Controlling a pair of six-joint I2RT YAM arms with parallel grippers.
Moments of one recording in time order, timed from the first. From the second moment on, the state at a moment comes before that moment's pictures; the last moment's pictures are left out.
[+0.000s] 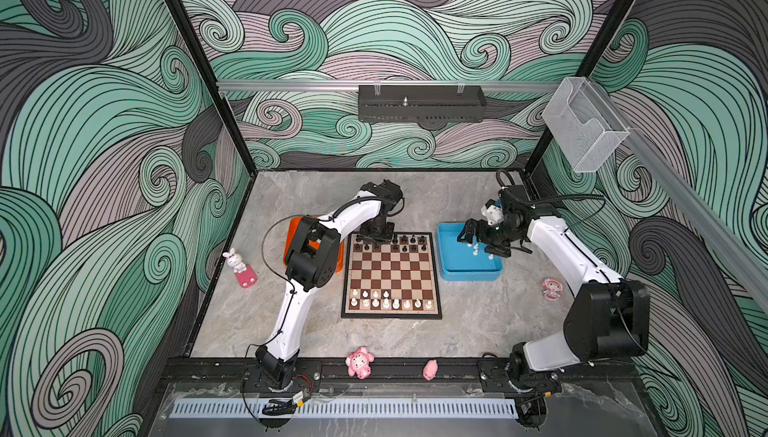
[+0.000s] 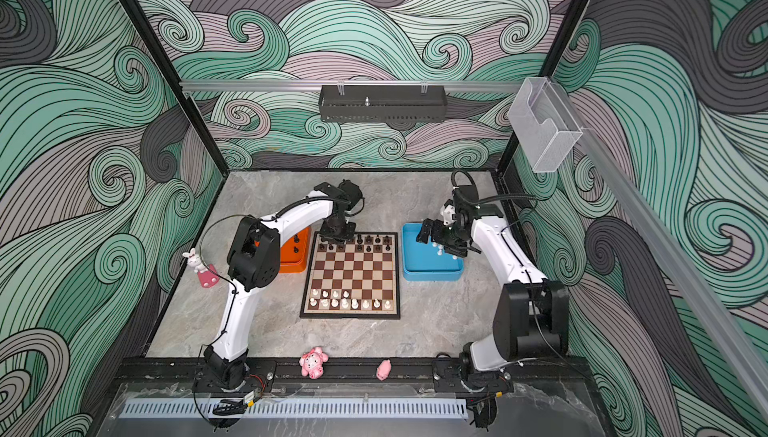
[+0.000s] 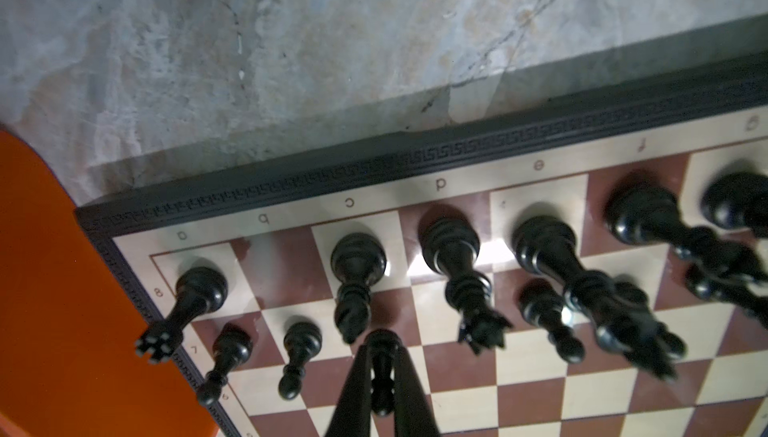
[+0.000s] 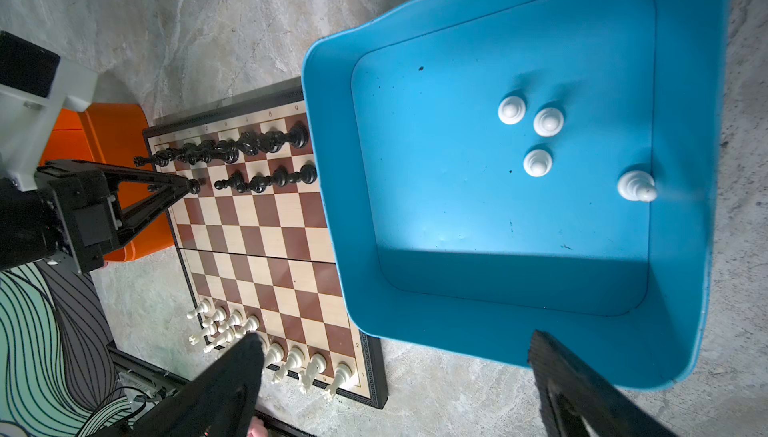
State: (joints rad) left arm -0.59 2.25 1.92 -1.20 -0.04 -0.38; right arm 0.07 1.50 1.18 -0.94 -0.37 0.28
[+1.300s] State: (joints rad) left arm -0.59 2.26 1.92 -1.18 -0.03 -0.38; right arm 0.07 1.51 1.18 -0.94 -0.37 0.27
